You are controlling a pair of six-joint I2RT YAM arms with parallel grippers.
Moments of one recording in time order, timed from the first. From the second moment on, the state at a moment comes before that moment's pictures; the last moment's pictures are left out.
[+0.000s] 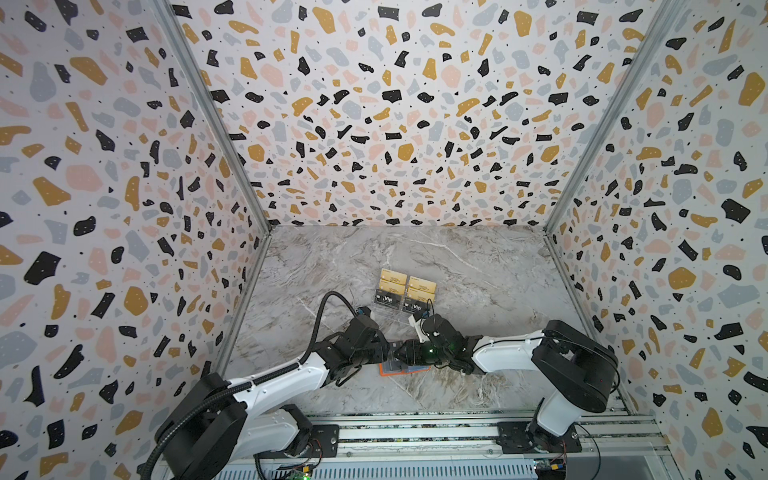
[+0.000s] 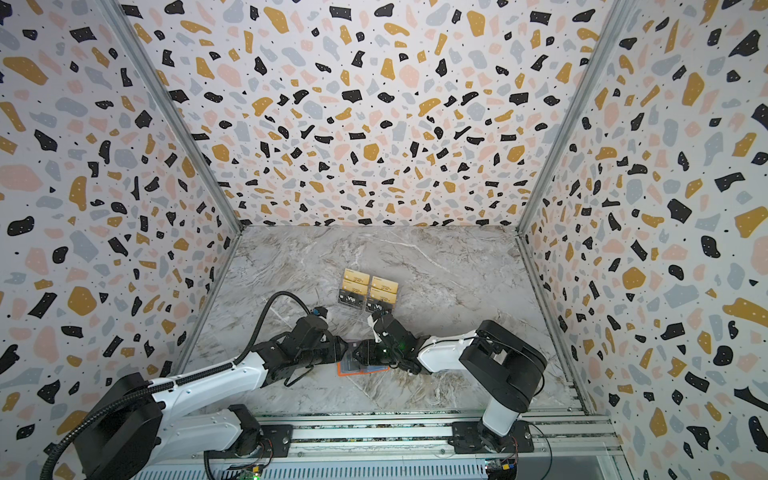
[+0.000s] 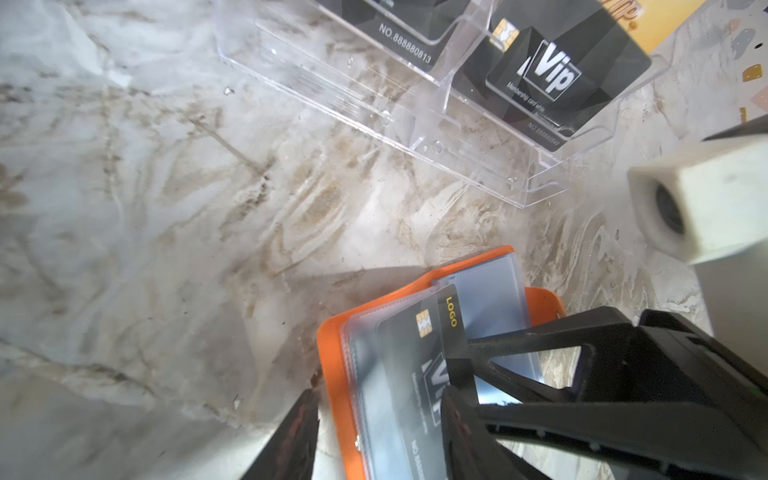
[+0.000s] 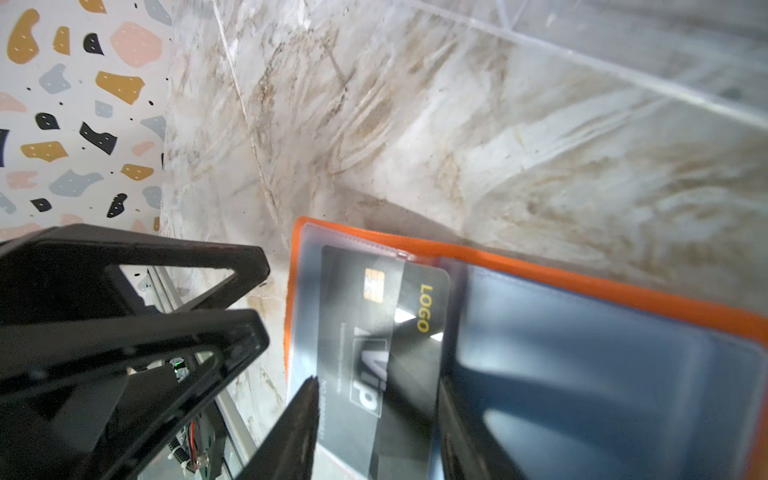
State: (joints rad) left arm -0.74 1.20 0.49 -0.18 0.02 -0.74; right arm 0.95 1.67 0.69 0.25 -0.28 0.84
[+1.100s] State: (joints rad) left arm -0.73 1.25 0.42 -0.08 0.06 -0.80; right arm 0.97 1.74 0.68 0.41 -0.37 0.94
